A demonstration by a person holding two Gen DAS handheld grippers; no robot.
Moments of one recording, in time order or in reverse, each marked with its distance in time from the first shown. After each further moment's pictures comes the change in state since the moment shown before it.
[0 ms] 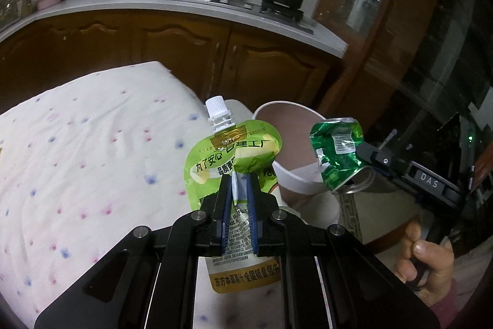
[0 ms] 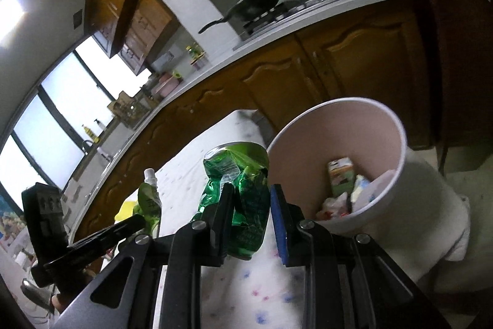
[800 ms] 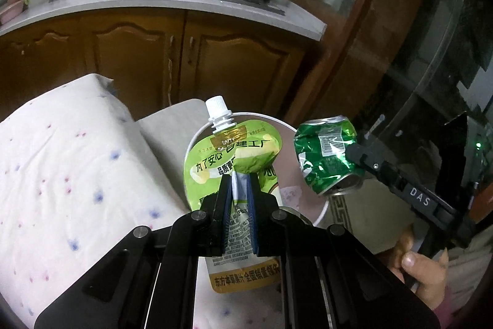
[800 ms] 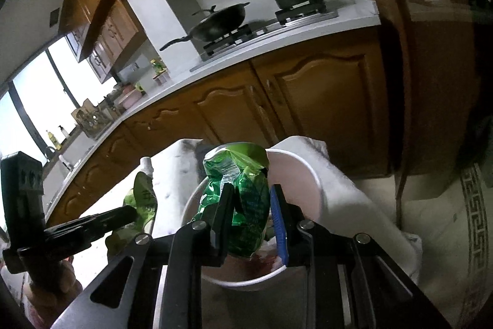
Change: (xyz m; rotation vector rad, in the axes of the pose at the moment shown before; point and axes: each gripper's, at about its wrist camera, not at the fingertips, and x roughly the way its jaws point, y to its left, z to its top) left arm 0.096 -0.071 0.061 0.087 0.085 -0.079; right arm 0.003 -0.047 0.046 -0.059 -0.060 -0.192
